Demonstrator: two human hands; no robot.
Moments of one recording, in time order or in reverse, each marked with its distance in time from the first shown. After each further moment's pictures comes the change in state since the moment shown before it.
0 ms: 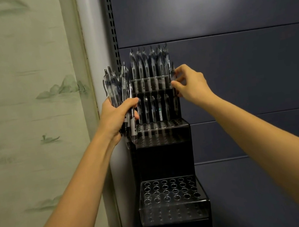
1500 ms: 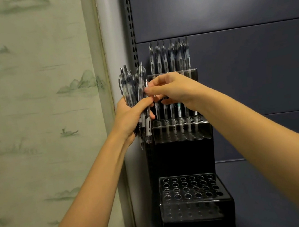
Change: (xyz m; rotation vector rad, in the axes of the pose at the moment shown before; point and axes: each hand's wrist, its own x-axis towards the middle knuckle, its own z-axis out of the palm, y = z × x) left_hand -0.001 -0.008 -0.019 -0.012 -0.062 0.025; right_hand -0.016 -0.079 0.035 0.435 -0.485 0.118
